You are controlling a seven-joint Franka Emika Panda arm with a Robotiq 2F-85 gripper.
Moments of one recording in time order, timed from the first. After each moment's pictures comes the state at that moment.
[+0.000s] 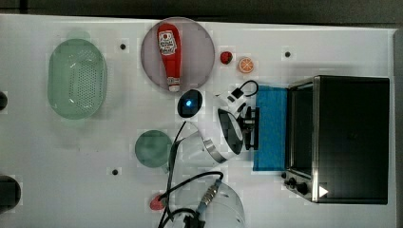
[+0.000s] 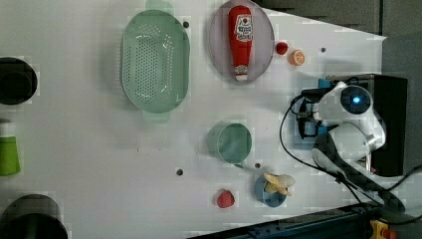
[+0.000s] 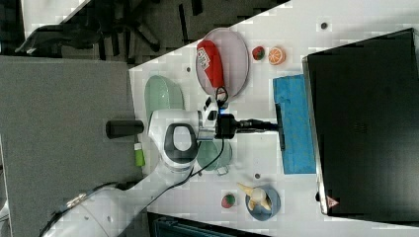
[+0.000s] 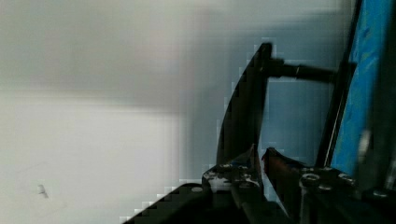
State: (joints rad) arm 0.19 0.46 -0.25 -2.22 -0.66 0.84 -0.34
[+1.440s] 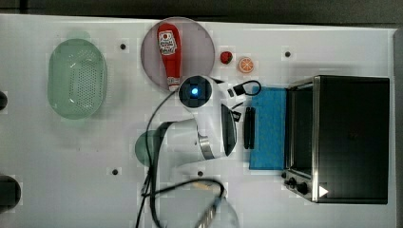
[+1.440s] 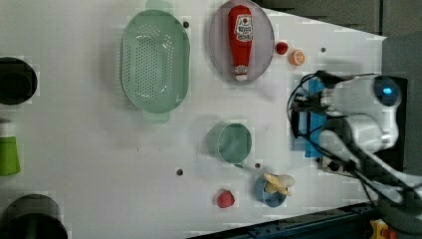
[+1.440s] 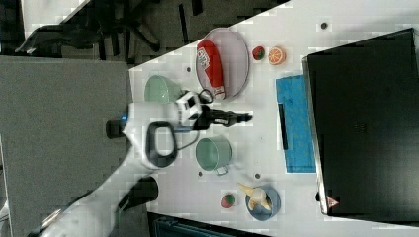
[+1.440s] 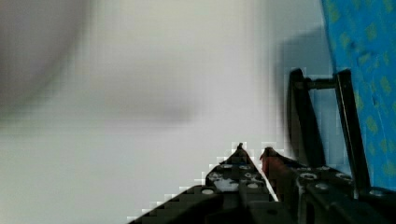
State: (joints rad) arm 0.20 0.34 -0.22 -2.19 -0.24 0.86 -0.24
